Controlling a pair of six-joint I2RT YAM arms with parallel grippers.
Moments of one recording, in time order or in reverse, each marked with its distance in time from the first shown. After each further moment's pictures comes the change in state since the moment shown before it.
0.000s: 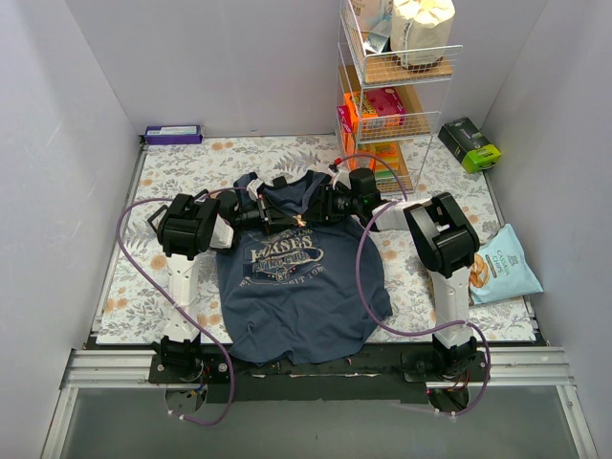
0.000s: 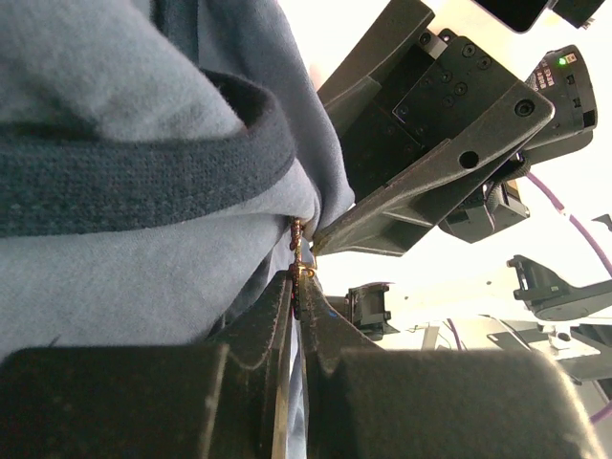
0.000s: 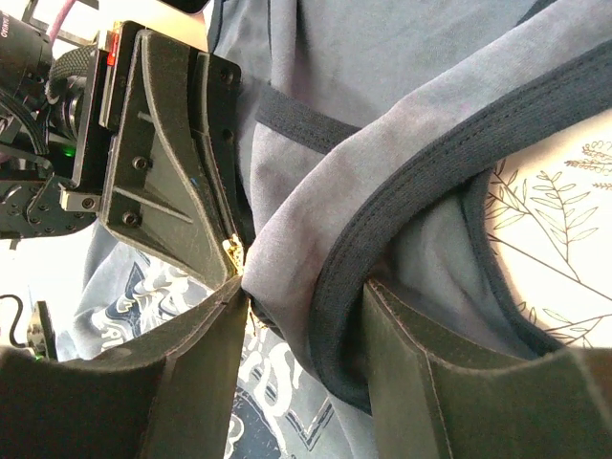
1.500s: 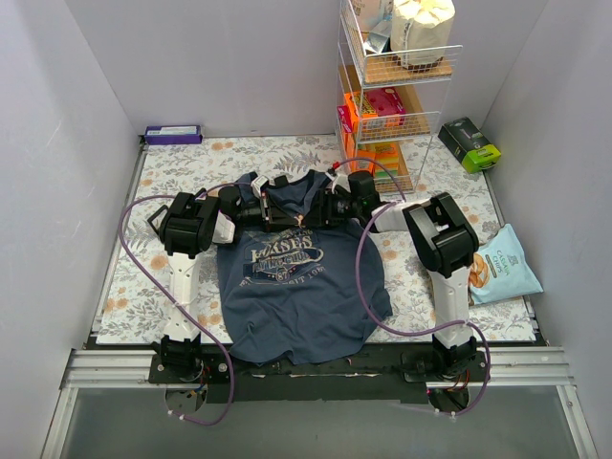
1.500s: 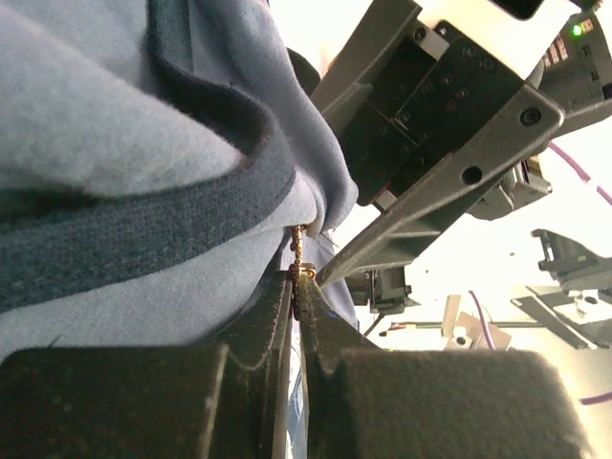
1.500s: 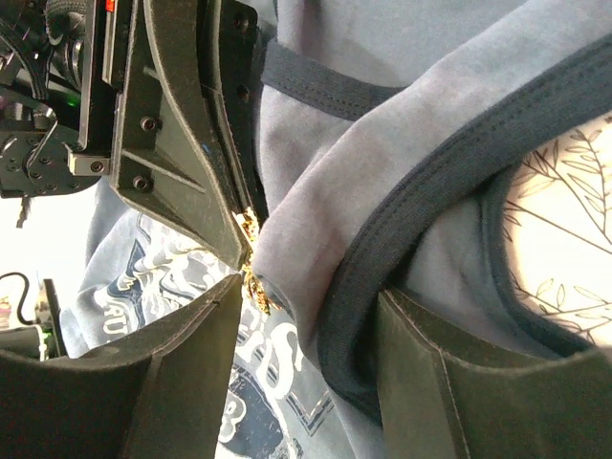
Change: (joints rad) left arm -0.001 0.033 0.087 -0.103 0.077 0.099; right arm 0.002 0.003 -0.003 -0.048 -0.021 -0.025
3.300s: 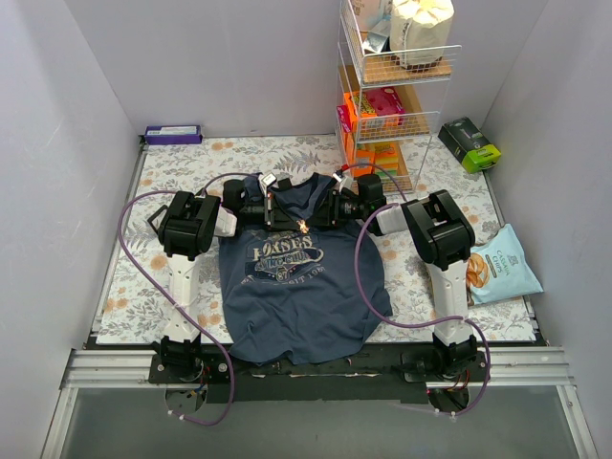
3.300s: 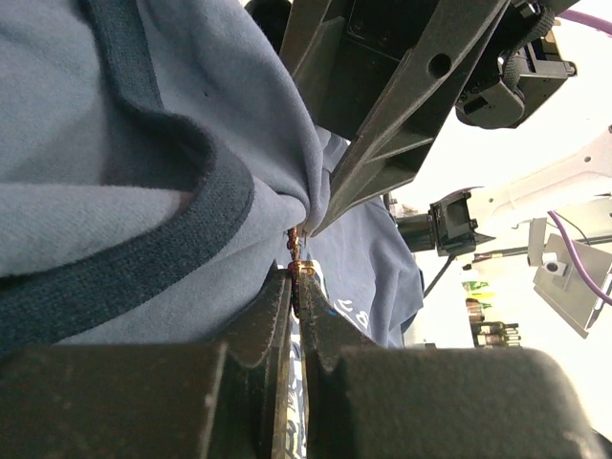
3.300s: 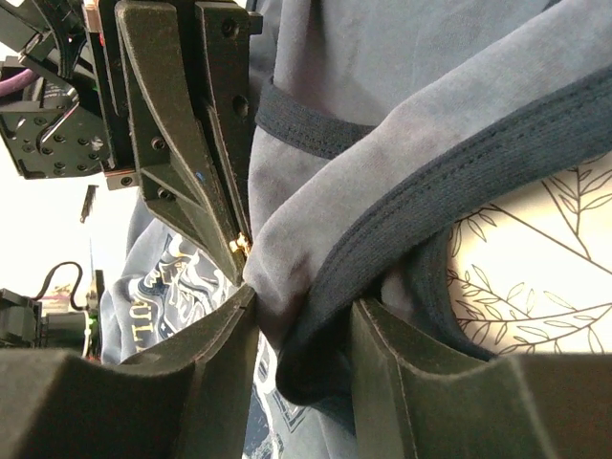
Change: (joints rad) left arm -0.016 -0.031 0.059 -0.266 0.092 0.432; right arm -0.056 0.083 -0.035 0.210 -0.156 0.121
